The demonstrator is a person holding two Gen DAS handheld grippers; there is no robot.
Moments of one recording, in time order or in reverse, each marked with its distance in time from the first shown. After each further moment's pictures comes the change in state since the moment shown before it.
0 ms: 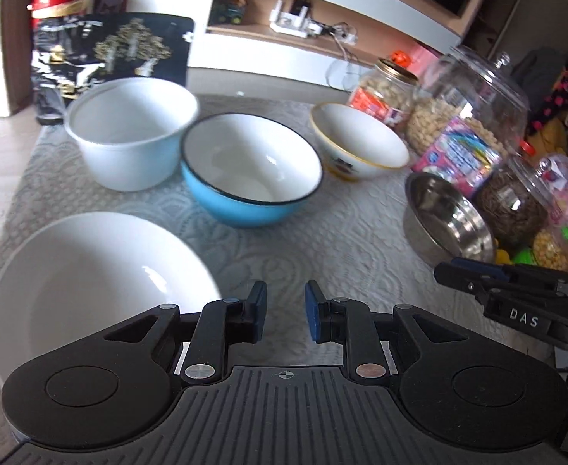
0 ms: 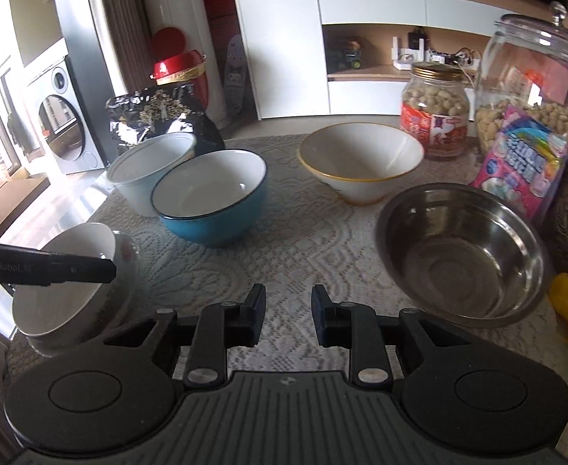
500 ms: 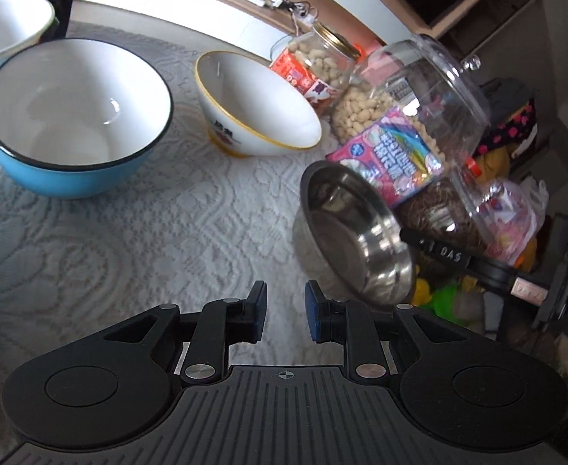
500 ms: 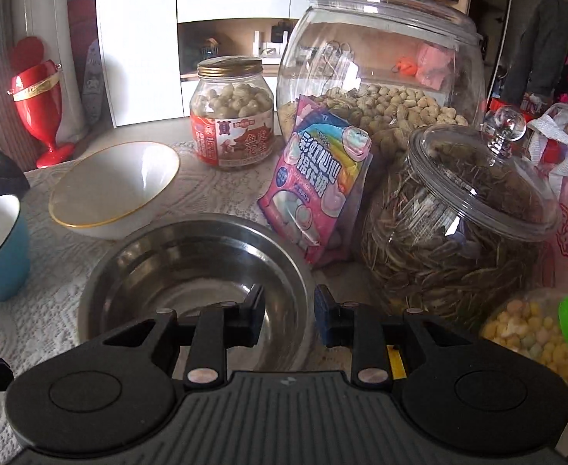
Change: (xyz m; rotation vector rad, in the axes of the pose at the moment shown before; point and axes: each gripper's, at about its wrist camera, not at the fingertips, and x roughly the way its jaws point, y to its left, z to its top) left arm 0.091 -0.060 0.020 -0.234 0.052 -0.291; right arm 0.058 -0.136 0.049 0.068 0.030 -0.345
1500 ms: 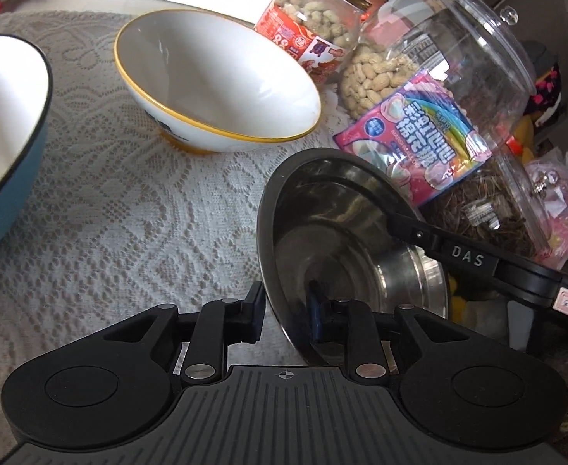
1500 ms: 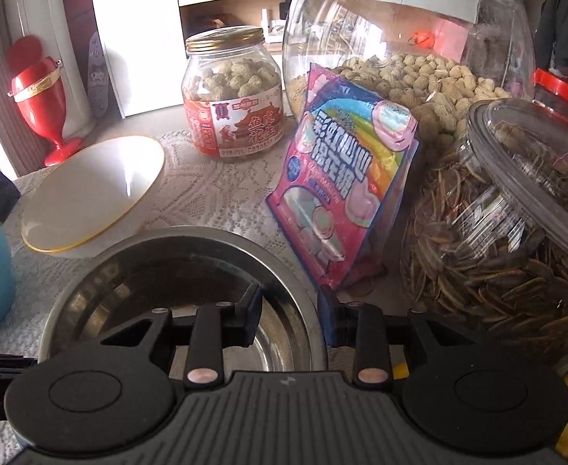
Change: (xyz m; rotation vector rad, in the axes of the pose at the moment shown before) left arm 0.085 -0.026 0.031 0.120 0.106 0.118; right arm 0.036 0.003 0.011 0.059 0.084 0.149
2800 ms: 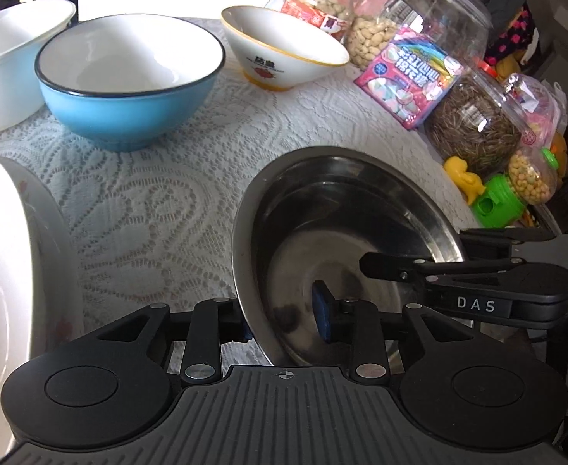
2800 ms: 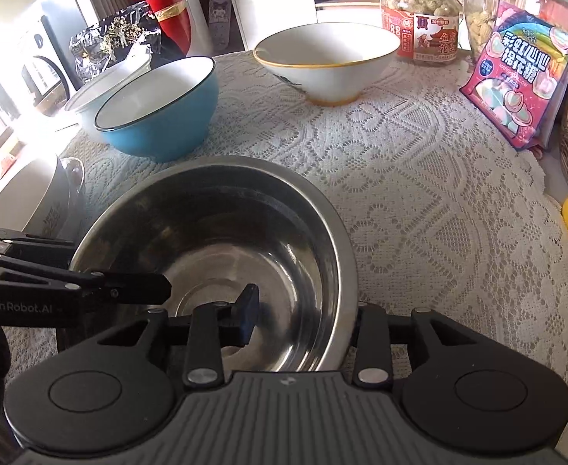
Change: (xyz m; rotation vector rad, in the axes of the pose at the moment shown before) left arm -0.097 0.061 -0.090 0.166 0.029 0.049; right arm -0.054 0.106 -0.114 -0.176 0.135 0.244
